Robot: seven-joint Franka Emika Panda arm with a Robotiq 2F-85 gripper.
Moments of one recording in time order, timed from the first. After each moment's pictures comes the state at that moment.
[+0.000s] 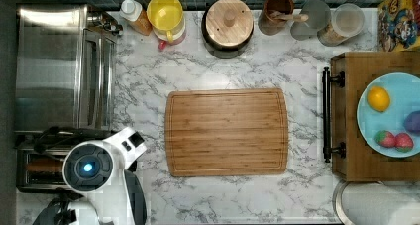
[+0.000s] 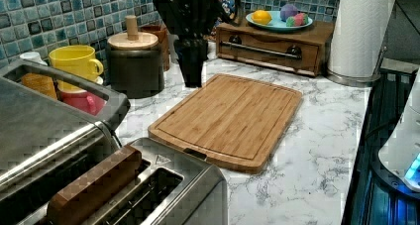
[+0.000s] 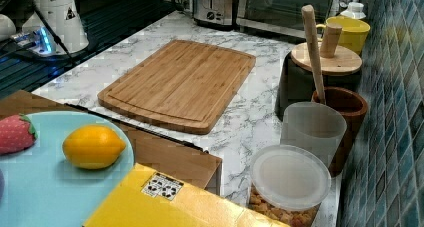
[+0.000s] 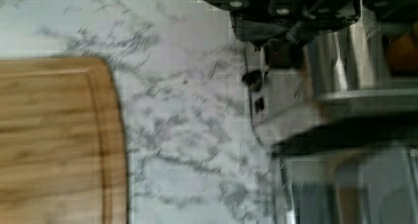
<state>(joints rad) 0.29 -0.21 0.26 -2.29 0.38 0.49 -0.32</state>
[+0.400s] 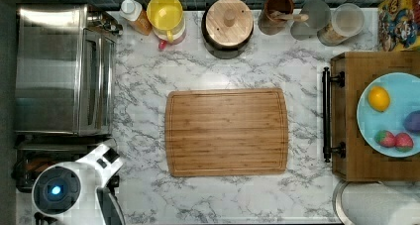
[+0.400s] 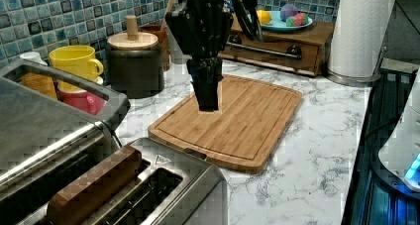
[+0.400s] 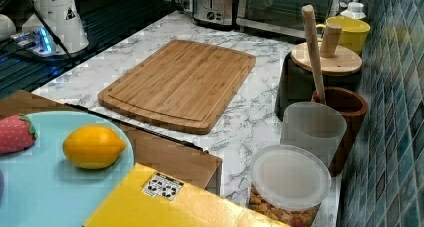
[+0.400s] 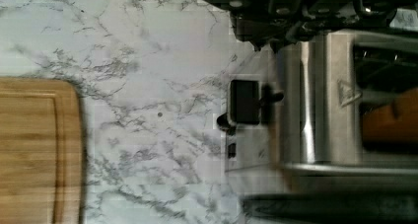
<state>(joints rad) 0.36 -0.21 0.31 -2.30 0.38 0.50 -0.32</state>
